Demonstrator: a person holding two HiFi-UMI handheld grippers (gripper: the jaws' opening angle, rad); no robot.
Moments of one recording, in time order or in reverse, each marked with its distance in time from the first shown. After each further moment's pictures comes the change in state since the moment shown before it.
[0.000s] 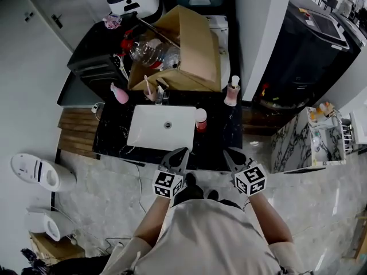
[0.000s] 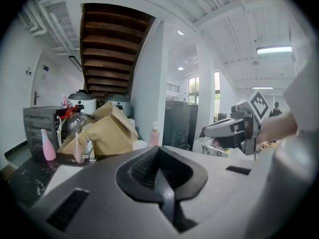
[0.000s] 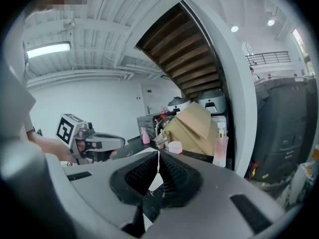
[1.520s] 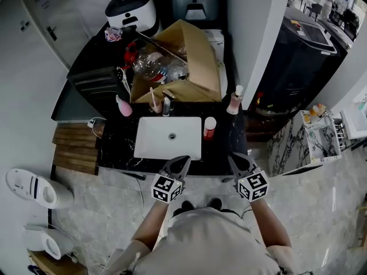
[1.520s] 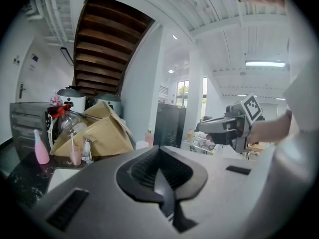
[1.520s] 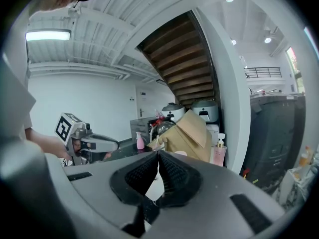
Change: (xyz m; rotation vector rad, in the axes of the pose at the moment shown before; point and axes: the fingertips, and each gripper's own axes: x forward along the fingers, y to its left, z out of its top) left arm -0.054 0.042 0.008 -0.005 -0.010 -0.169; right arm 0.011 0.057 0.032 -0.051 -0.048 -0.137
